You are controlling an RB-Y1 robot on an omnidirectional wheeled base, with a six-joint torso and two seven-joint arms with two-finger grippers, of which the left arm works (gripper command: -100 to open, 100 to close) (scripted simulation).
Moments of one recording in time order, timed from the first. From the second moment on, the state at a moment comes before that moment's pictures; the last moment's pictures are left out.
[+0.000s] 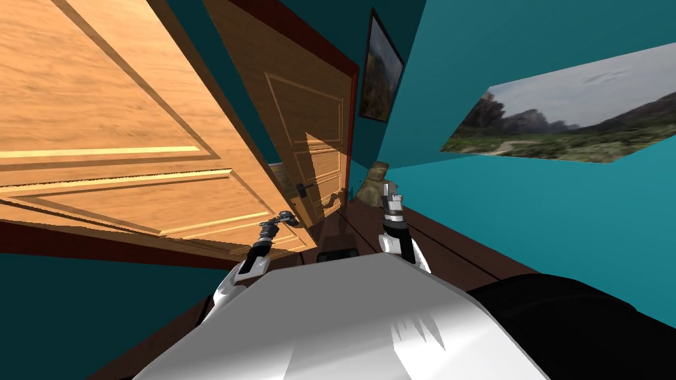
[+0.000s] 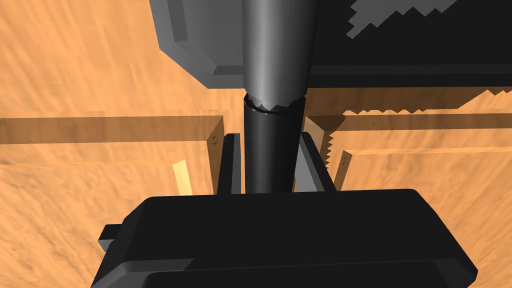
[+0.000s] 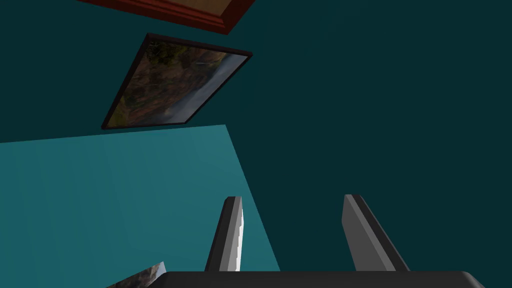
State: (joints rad) arm 0.24 0.48 0.09 -1.29 0.13 -0.46 0.38
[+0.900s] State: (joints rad) arm 0.35 0.57 0.04 -1.31 0.13 -0.57 0.46
